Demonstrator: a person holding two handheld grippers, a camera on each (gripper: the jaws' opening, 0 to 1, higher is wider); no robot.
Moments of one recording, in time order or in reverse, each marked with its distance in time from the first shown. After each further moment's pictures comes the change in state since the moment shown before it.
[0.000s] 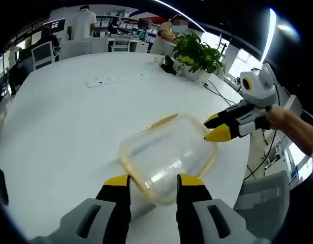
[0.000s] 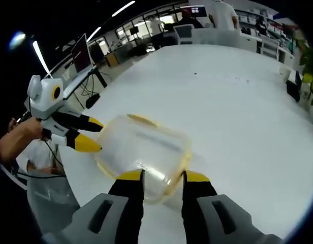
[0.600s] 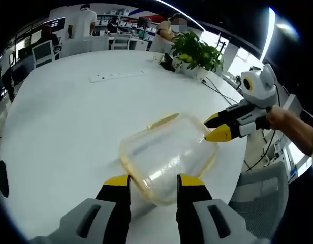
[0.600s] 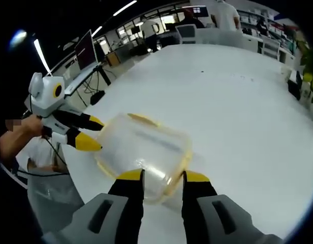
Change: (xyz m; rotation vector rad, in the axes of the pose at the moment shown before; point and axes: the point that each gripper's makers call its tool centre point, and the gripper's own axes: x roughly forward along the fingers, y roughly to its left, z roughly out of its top) left arm -0.020 -0.002 -0.024 0.004 0.014 -0.001; right arm -0.002 0.028 -0.016 -0.005 0.002 0.001
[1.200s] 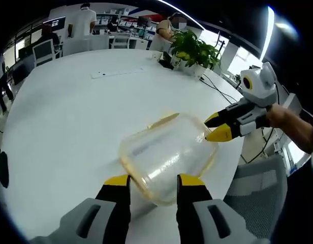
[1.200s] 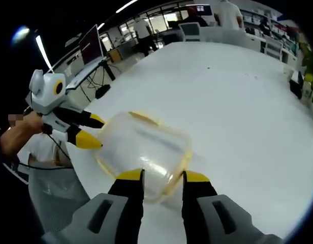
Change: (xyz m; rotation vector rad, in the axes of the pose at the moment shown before) left arm -0.018 -0.011 -0.023 0.002 0.010 0.003; right arm -0.006 0.023 -0.017 -0.017 0.024 0.008
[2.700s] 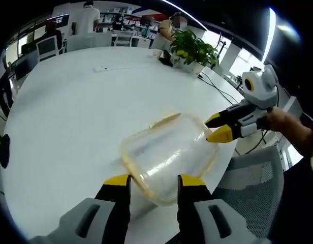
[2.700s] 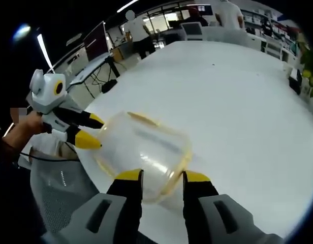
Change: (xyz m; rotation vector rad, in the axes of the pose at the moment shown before) left arm -0.020 -0.015 -0.031 -0.029 0.014 0.004; right arm -0.012 0.027 -0.027 -0.017 0.012 0.015
